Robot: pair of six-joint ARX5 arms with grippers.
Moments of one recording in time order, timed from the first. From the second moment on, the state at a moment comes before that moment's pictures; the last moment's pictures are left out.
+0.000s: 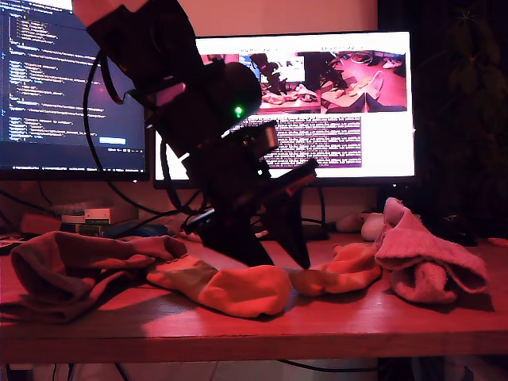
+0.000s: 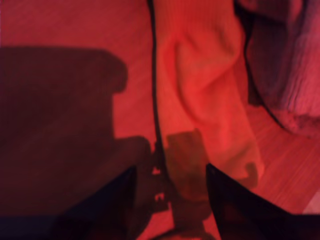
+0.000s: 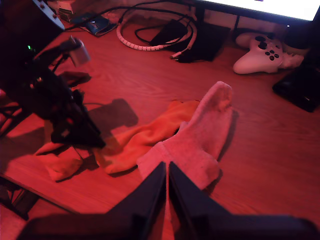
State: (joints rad) left arm -0.71 1.99 1.32 -0.36 0.31 -0.20; right arm 0.41 0.49 0.66 -0.62 0.00 -0.05
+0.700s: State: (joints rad) left arm -0.70 1.99 1.41 -0.44 0.34 -0.21; right arm 0.41 0.60 0.66 -0.60 -0.26 -0.08
